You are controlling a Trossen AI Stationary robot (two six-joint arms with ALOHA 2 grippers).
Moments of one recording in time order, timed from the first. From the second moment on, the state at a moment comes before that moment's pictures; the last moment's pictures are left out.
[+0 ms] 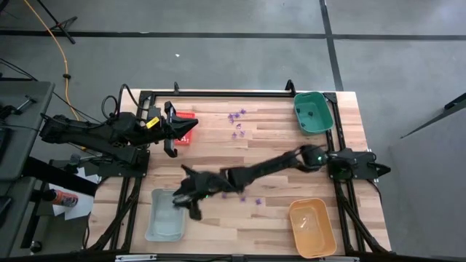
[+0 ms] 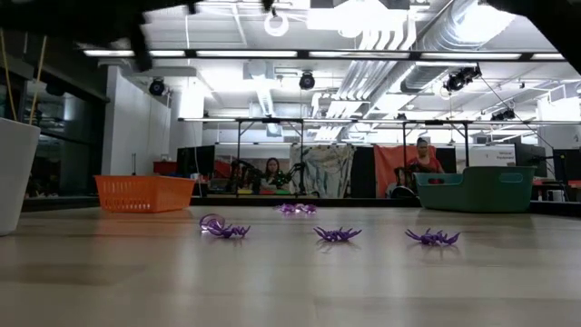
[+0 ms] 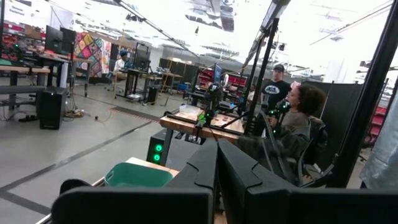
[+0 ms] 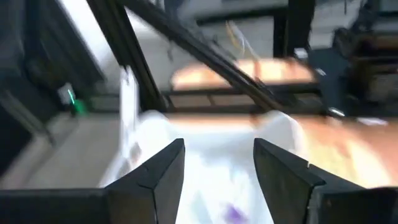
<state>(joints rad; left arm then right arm) -0.14 0.81 0.74 0.29 -0.35 -0.15 0.25 2.42 2.09 0.02 -0.06 0.19</state>
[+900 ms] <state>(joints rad) -0.14 0.81 0.74 0.28 -0.35 -0.12 0.36 1.13 0.69 0.09 0.36 0.52</state>
